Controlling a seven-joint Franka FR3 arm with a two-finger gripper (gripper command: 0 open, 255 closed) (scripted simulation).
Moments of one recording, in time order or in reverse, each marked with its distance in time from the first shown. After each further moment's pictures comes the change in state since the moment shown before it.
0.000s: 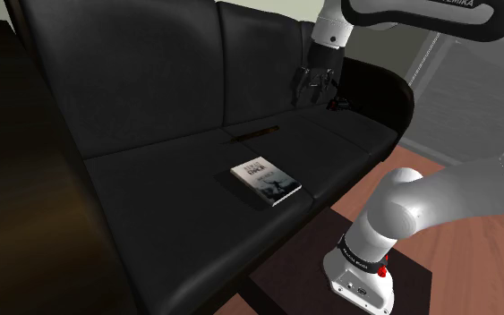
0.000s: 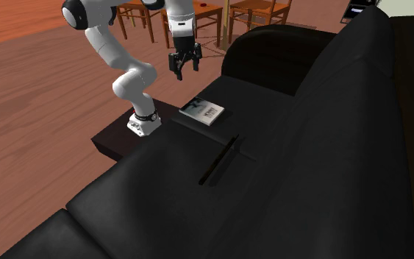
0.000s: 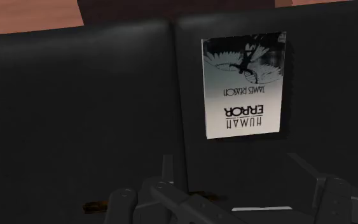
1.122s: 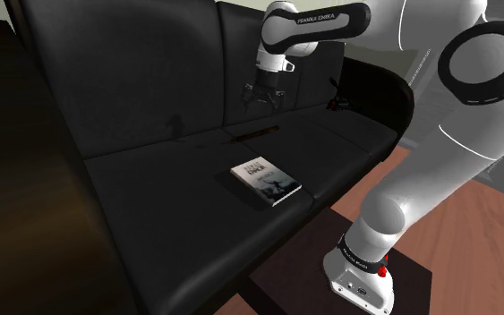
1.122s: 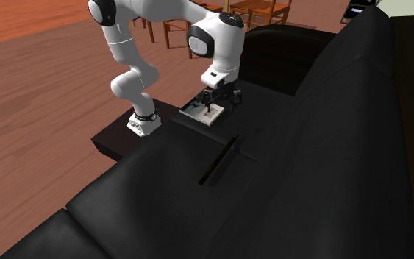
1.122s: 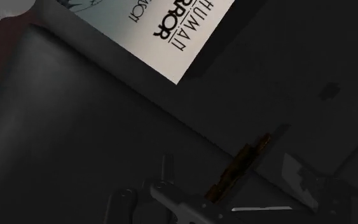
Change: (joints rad) arm -0.183 0.564 0.118 0.215 0.079 0.229 0.785
